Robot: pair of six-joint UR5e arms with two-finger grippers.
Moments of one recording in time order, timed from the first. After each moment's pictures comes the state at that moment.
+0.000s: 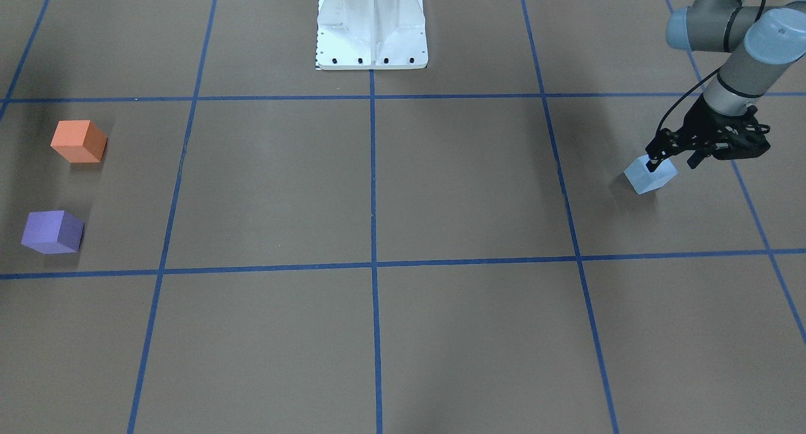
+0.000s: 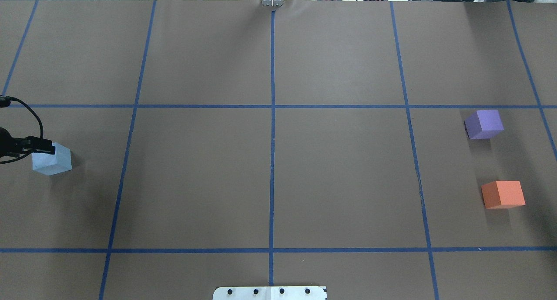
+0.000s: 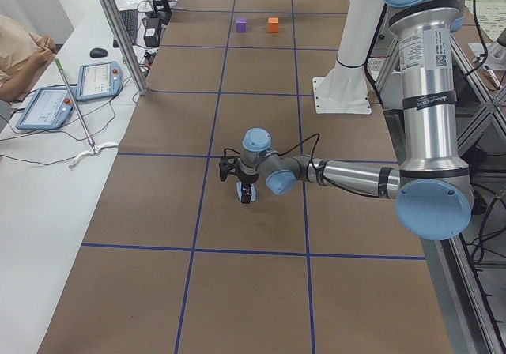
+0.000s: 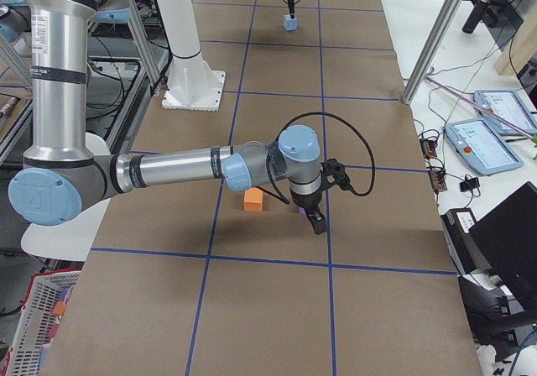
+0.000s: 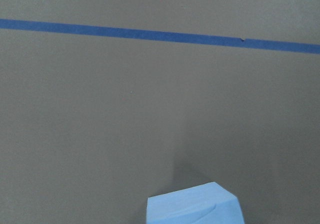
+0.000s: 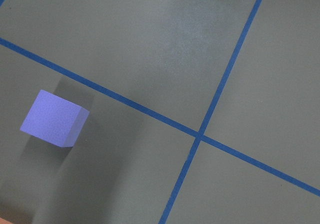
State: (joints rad) left arm -0.90 -1.41 -1.74 -2.26 -2.02 -1.00; right arm 1.51 -1.65 1.81 -1.41 2.27 -0.18
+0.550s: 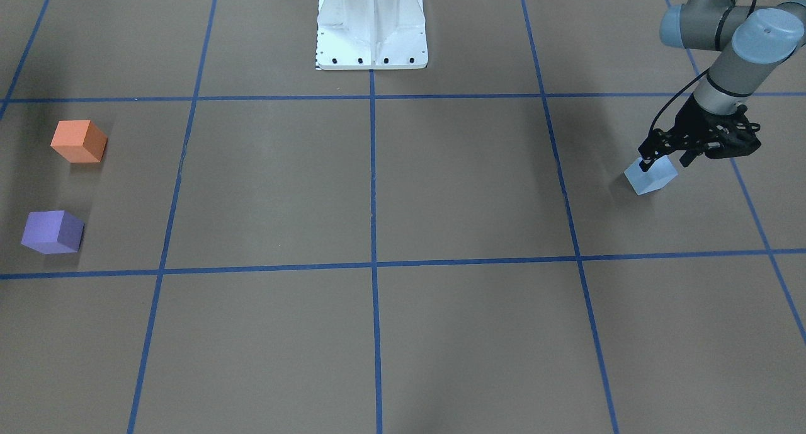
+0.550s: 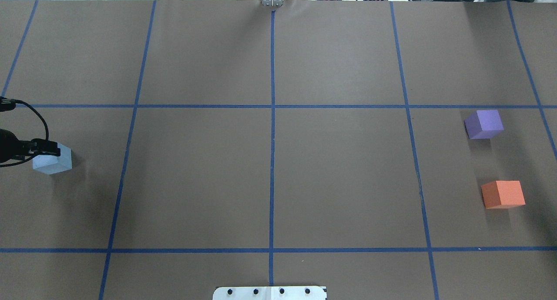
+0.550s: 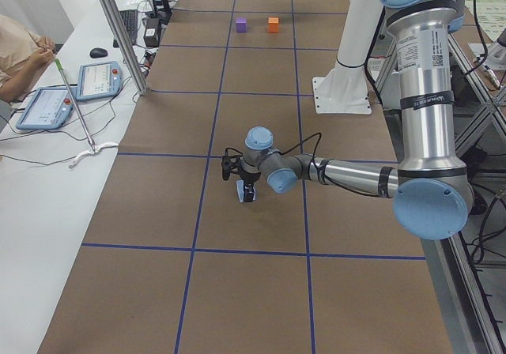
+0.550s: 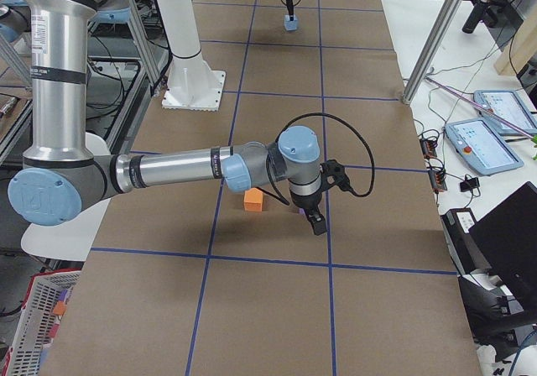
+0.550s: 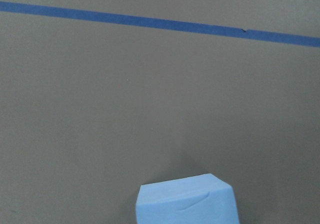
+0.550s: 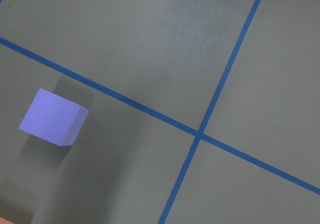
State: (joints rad) left arm -0.88 -1.42 -1.75 -2.27 -2.01 -1.06; right arm 1.51 -1.66 1.80 -1.41 2.27 -0.18
